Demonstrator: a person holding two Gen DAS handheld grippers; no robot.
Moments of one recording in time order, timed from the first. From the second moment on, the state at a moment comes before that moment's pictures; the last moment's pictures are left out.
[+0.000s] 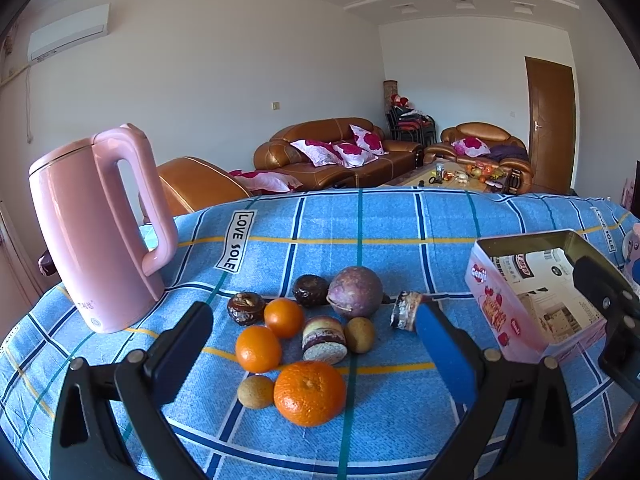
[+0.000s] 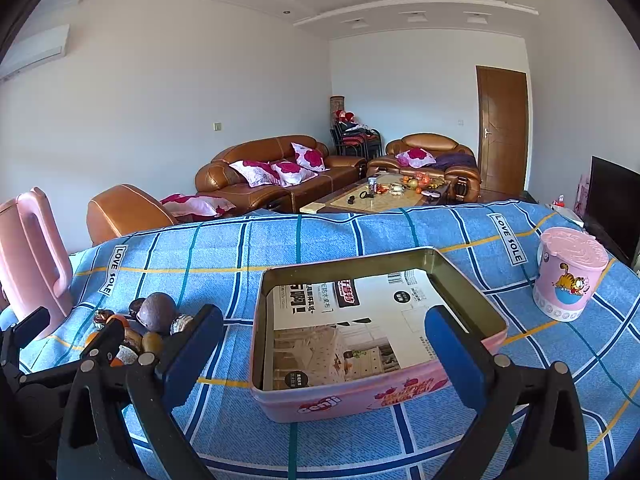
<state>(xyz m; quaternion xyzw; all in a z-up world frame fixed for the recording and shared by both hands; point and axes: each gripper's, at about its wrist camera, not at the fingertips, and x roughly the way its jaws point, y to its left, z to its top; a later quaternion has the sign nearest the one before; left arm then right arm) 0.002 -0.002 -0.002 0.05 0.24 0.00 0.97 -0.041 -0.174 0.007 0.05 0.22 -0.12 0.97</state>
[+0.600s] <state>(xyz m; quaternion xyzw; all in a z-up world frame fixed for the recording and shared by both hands) 0.004 0.001 -0.004 0.05 0.24 0.00 0.97 -0.042 -0.173 0.007 0.05 0.21 -0.12 0.97</state>
